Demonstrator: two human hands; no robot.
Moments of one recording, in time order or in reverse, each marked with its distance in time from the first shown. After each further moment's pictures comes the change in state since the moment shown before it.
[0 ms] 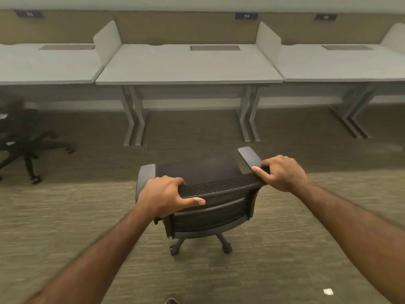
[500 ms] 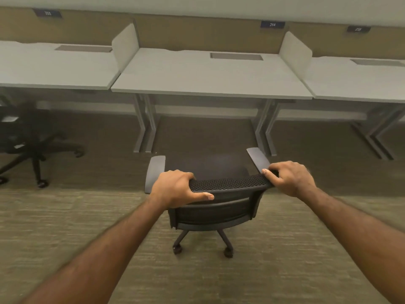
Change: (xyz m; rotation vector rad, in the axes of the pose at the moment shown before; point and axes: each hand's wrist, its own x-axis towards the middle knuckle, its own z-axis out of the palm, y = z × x) left_hand 0.134 -0.116 -0.021 0.016 0.000 -0.008; right_hand 0.170 -0.027 0.022 -0.005 0.072 0.008
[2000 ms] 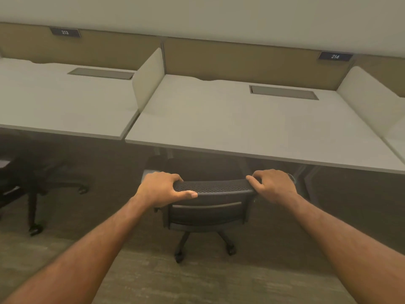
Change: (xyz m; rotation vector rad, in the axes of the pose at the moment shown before) left_hand 0.378 -0.362 -0.076 -0.047 0.015 -0.136; right_hand 0.538 -0.102 0.086 0.093 -0.006 -0.090
